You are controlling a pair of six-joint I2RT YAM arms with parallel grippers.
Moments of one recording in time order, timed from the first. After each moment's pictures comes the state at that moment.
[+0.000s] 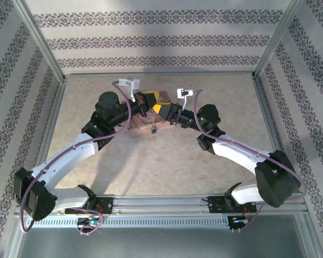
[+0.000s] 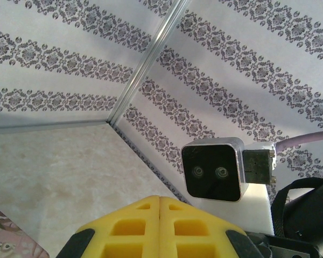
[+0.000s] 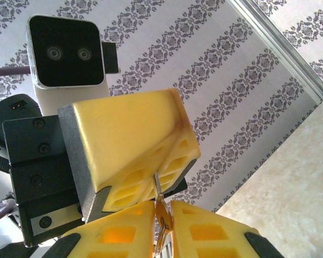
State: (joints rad) left arm -0.56 1.24 1.04 0.22 0.31 -0.55; right arm 0.60 1.38 0.78 0.87 -0.64 0.97
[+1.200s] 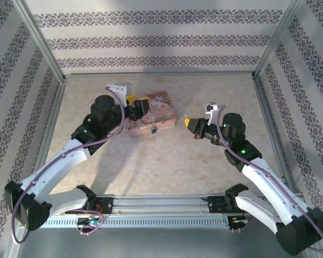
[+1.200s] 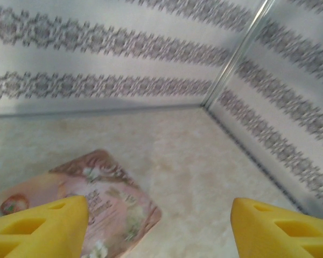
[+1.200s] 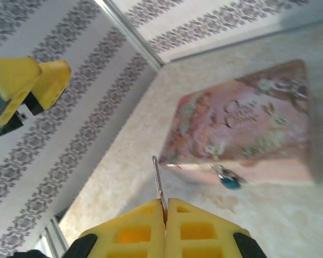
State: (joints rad) left arm -0.54 1.15 1.04 -0.13 0.02 -0.34; right arm 0.40 0.83 0.68 -0.13 -0.45 0.58
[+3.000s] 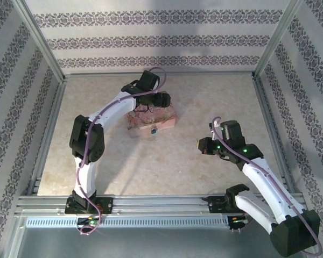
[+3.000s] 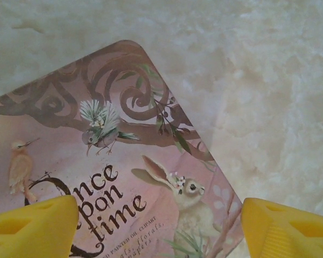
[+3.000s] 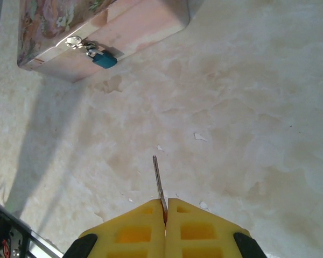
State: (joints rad) left arm -0.49 2.04 1.79 -0.64 0.11 -0.37; right arm 0.30 0.86 0.65 -0.64 -0.40 0.46
